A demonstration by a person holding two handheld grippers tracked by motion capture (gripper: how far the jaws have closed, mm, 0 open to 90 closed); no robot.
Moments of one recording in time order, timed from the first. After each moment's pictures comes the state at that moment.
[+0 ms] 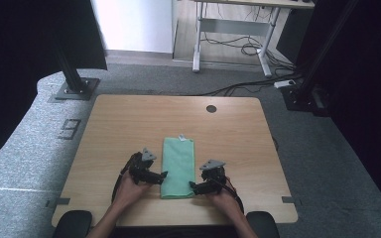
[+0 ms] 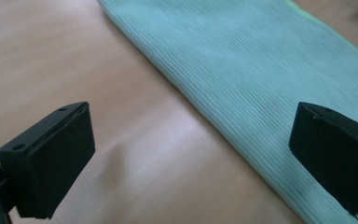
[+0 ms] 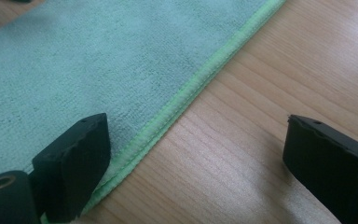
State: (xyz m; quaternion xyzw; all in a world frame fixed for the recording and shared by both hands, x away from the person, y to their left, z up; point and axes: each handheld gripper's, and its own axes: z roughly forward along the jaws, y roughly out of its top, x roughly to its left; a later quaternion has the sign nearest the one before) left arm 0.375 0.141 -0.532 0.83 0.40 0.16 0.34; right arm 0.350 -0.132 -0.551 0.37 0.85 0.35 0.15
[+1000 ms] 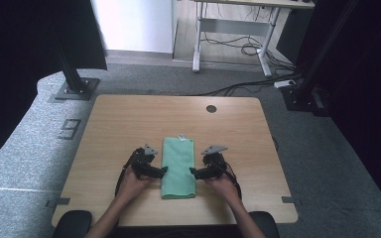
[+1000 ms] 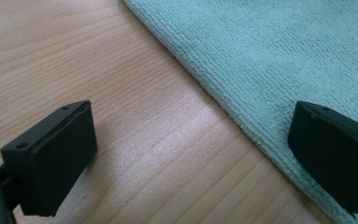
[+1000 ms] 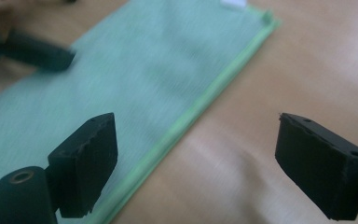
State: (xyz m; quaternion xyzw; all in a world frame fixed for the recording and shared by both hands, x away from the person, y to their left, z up) left arm 0.398 0.142 -0.549 0.84 0.41 0.15 0.32; right arm 0.390 -0.134 -0.526 0.38 0.84 0.37 0.14
